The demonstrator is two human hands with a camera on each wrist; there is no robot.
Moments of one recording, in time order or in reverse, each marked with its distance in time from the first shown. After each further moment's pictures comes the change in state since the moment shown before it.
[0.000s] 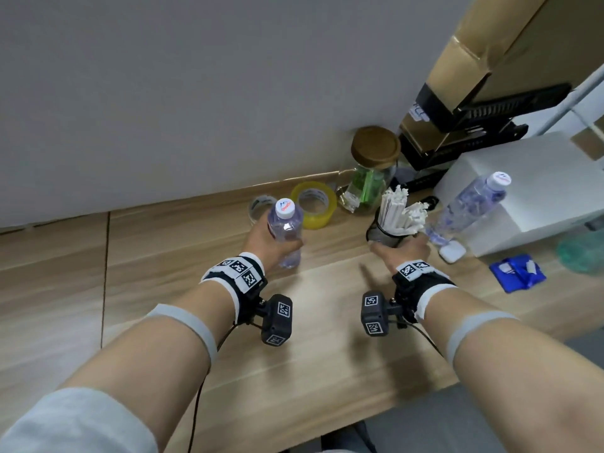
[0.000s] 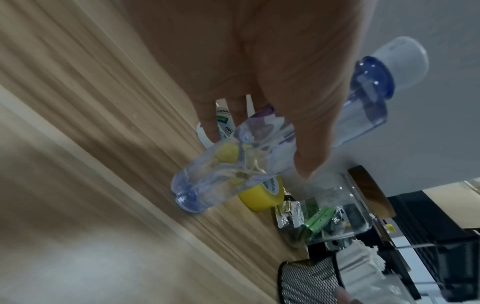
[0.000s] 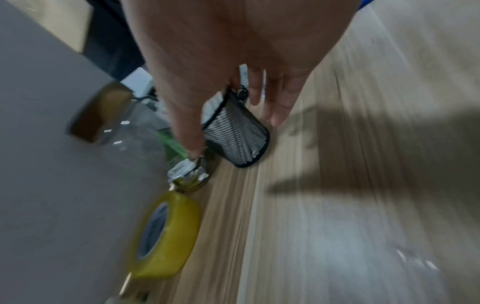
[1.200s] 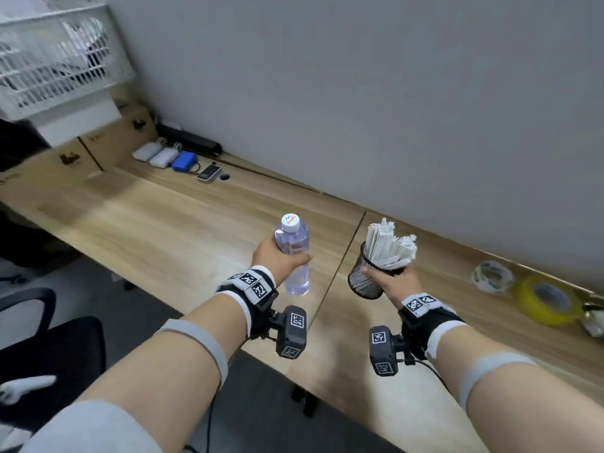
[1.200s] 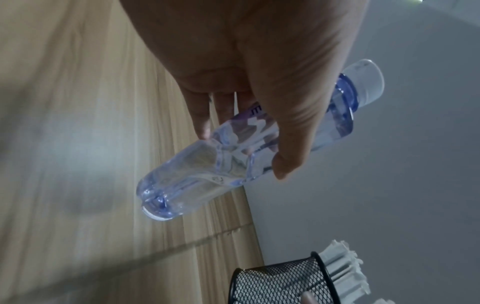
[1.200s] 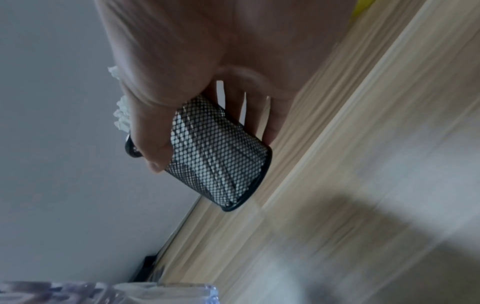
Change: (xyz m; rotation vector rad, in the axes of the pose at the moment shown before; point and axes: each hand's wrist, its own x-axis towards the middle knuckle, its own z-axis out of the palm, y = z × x) left_hand -0.306 -0.165 -0.321 -0.293 0.796 -0.192; right_hand -0.355 -0.089 0.225 0.170 -0.857 -0.702
